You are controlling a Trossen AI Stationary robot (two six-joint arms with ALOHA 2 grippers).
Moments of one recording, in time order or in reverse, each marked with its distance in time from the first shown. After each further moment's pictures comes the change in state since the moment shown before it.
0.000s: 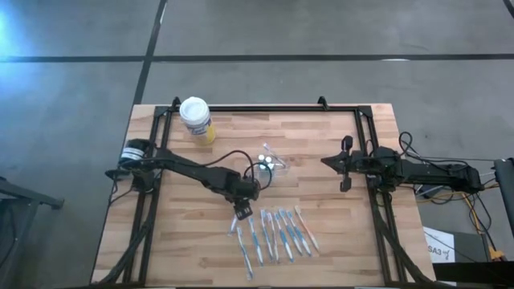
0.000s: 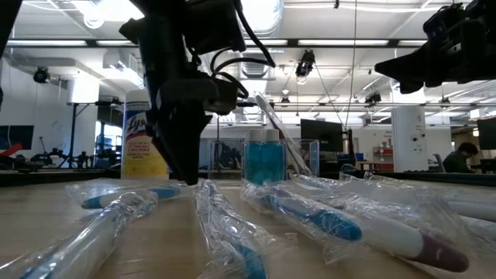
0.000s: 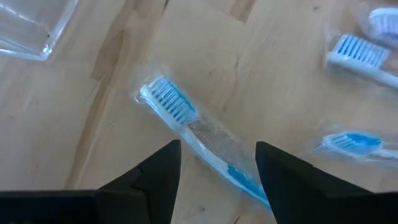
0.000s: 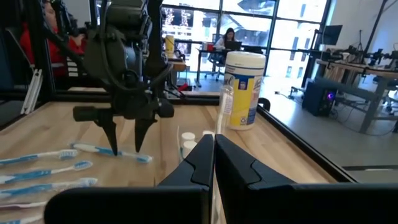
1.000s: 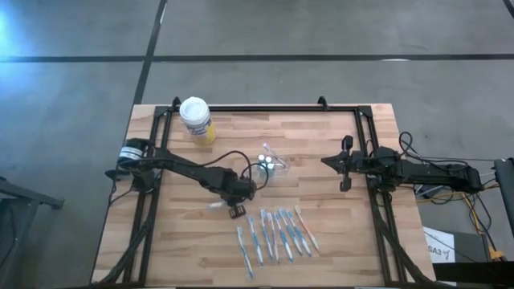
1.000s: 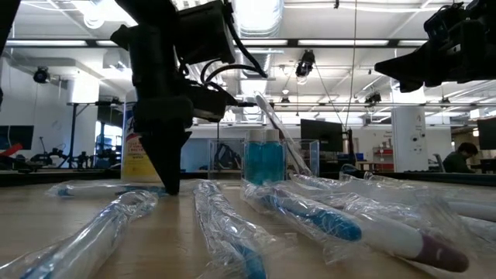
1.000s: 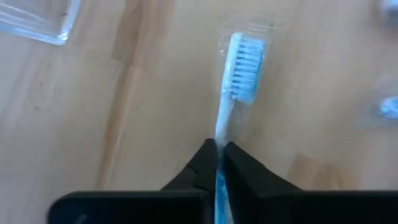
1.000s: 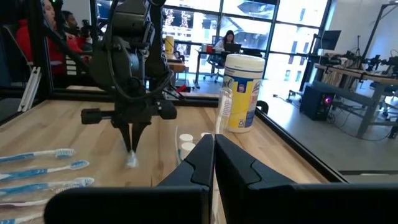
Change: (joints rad) left arm 0.000 -0.014 -0.068 0.002 -0.019 0.118; right arm 0.000 0.000 0.000 0.005 0.001 -0.025
